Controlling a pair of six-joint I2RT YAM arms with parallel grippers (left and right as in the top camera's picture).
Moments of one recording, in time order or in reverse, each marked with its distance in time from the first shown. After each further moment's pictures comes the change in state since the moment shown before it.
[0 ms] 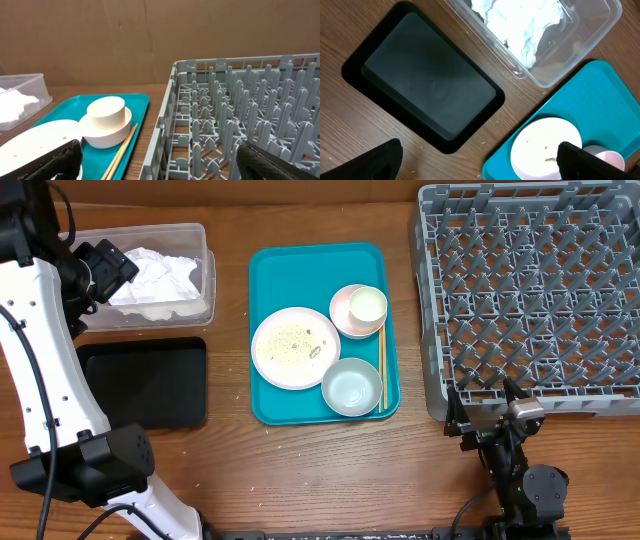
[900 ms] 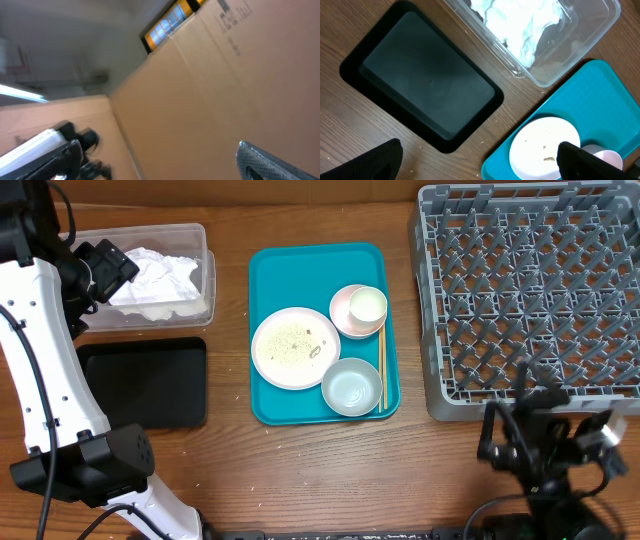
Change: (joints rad) left arm 0.000 0.000 0.000 0.000 0.006 -0.004; right arm -0.001 0.184 0.253 0.560 -0.209 0.640
